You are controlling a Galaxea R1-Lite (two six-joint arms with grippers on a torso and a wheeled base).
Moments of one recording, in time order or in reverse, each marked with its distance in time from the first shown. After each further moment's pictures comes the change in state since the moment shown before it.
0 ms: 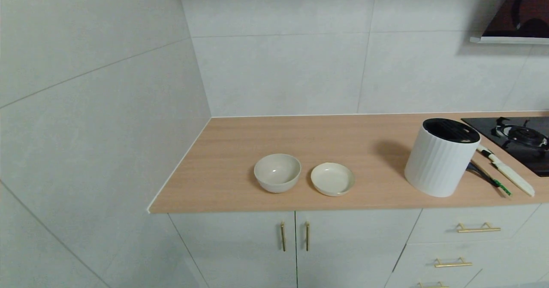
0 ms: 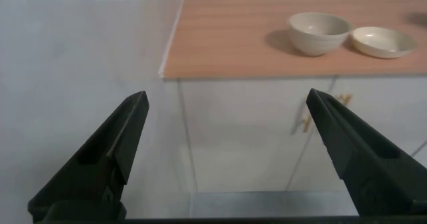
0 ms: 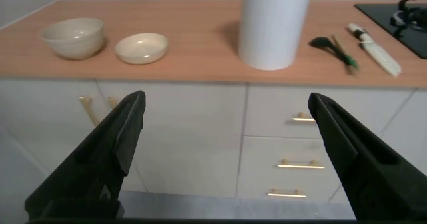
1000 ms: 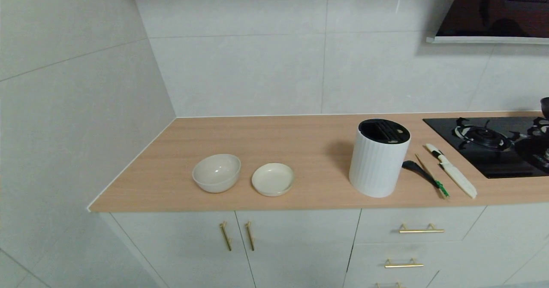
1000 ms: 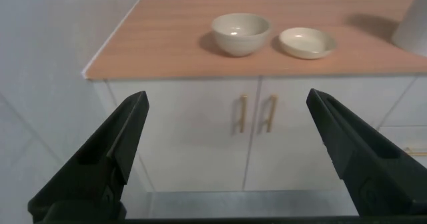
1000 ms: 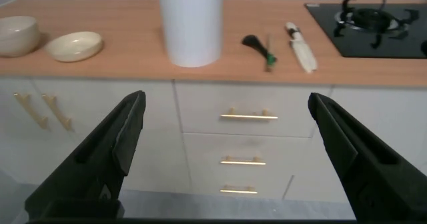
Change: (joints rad) left arm 0.000 0.000 0.000 0.000 0.000 -0.001; right arm 0.000 0.000 0.000 0.000 0.000 -0.001
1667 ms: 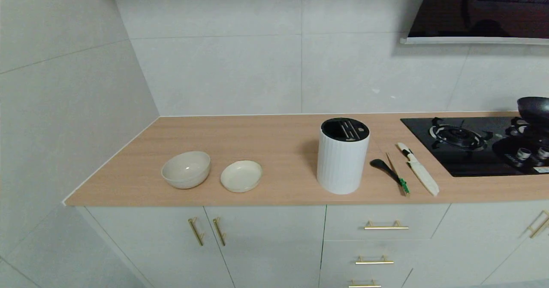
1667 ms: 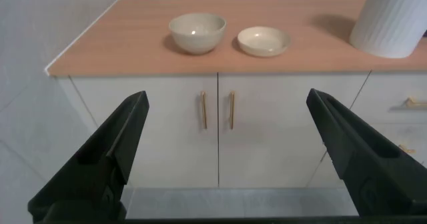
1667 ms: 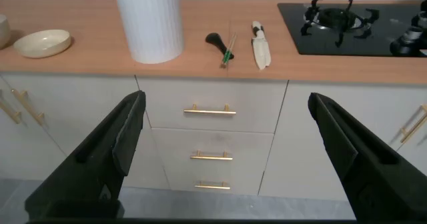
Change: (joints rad) left arm 0.000 0.000 0.000 0.000 0.000 -0.001; right arm 0.000 0.000 0.000 0.000 0.000 0.000
